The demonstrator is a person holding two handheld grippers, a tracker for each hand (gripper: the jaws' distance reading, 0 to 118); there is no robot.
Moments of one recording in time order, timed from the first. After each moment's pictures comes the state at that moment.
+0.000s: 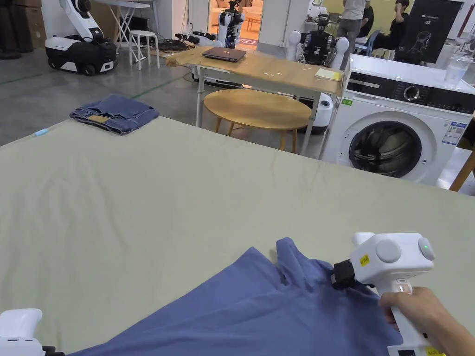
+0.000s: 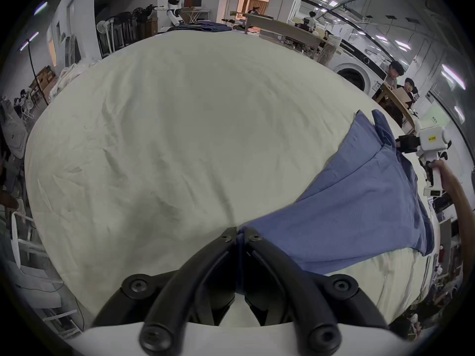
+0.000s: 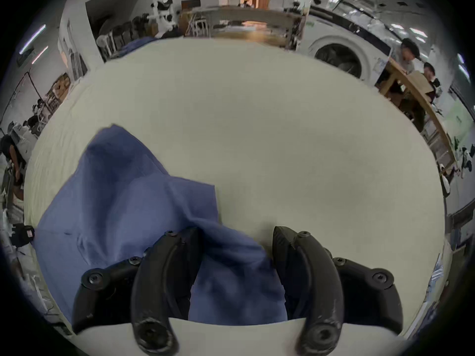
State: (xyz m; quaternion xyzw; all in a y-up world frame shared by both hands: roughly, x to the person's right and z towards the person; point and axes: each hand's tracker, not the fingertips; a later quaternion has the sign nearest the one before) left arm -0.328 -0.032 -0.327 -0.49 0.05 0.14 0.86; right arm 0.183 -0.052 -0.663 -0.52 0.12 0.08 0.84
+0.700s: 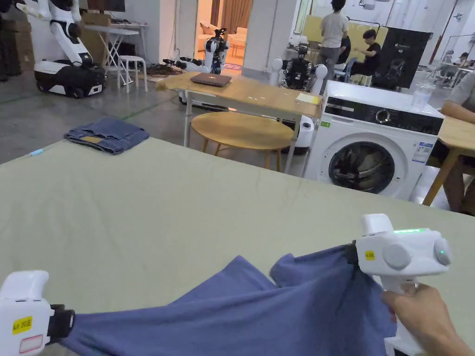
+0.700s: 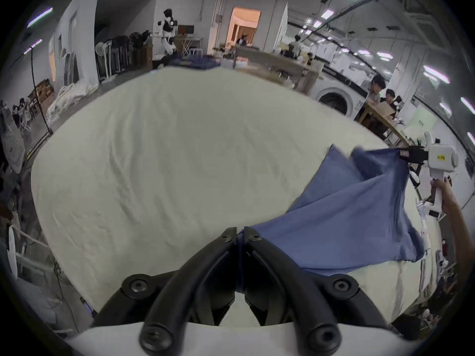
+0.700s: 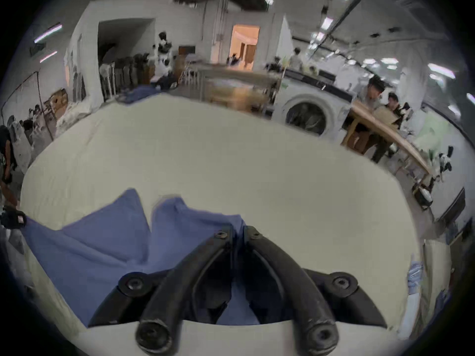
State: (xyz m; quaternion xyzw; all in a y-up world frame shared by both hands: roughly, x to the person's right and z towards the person) left arm -0.324 0.032 -0.319 -0.38 0.02 0.13 0.91; right arm 0.191 0.077 -0.544 -0.32 0.06 0.10 0.94
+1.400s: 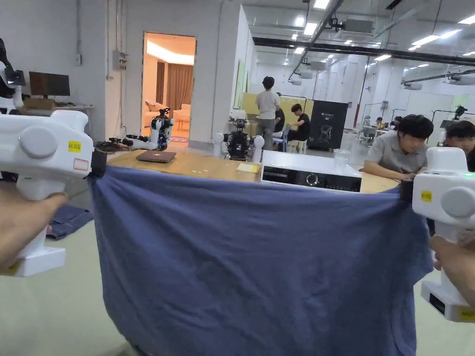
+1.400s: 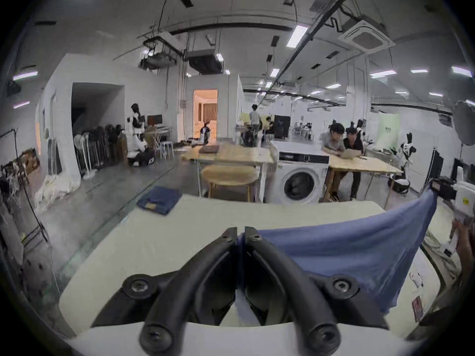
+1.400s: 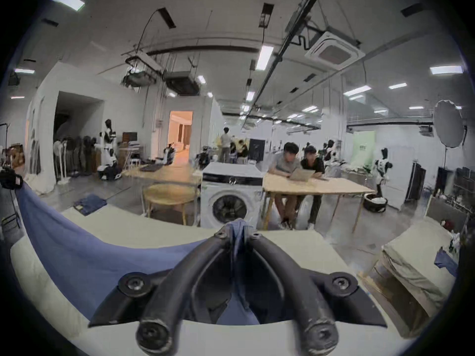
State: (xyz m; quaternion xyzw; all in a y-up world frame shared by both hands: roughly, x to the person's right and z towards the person) left arm -0.254 0.333 -0.464 -0.17 -0.04 0.02 0.99; right arm 0.313 0.328 -0.443 -0.08 -0.11 0.03 0.99
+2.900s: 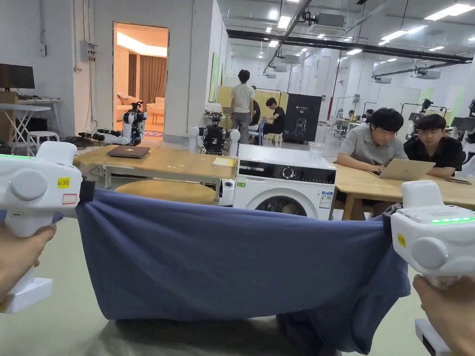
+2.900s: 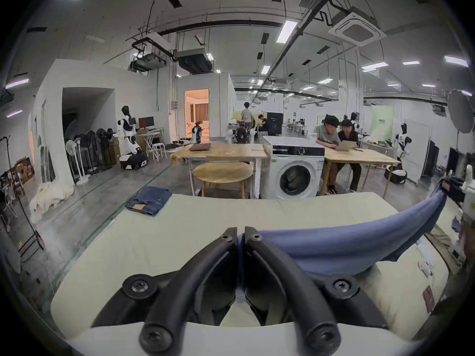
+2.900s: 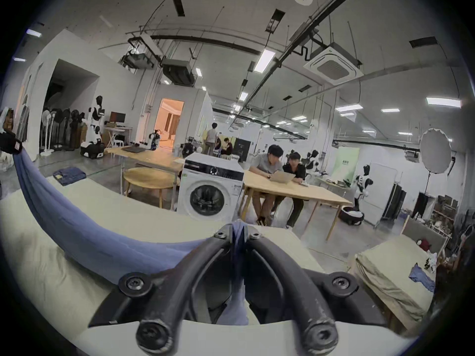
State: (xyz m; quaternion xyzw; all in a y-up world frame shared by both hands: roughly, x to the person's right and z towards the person) left arm -0.234 0.263 -0.478 -0.17 -0.06 0.00 0.98; right arm 0.295 0.256 -0.395 -0.09 -0.16 0.11 0.98
